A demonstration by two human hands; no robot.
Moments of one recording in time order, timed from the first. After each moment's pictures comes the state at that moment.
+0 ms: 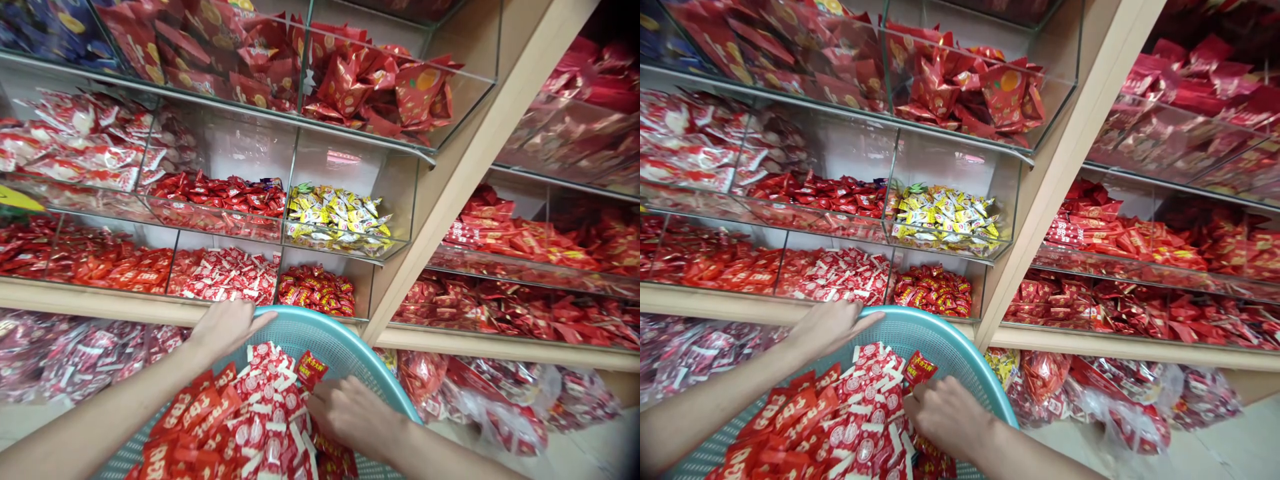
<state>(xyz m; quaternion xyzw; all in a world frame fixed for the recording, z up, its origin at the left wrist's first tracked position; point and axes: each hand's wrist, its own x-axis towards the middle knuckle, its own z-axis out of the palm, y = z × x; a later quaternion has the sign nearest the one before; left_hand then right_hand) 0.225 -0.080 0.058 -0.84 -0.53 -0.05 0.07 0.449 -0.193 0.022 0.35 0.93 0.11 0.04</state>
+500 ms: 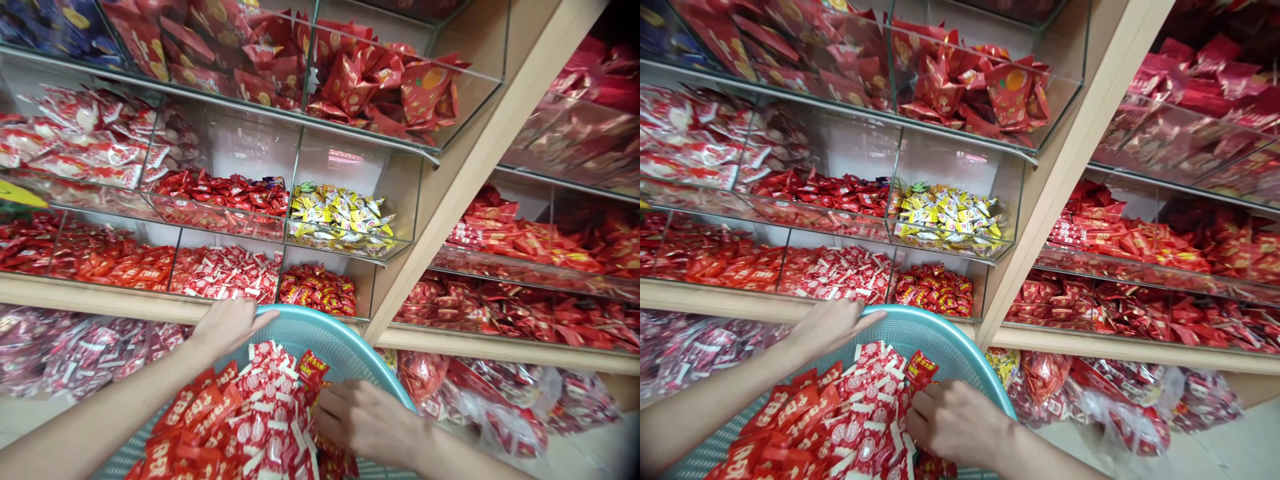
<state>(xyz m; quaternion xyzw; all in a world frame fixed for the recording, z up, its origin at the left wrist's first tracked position) 0.225 -0.081 0.058 -0.84 -0.53 -0.05 0.08 0.458 -0.205 0.040 0.28 0.95 0.12 -0.01</state>
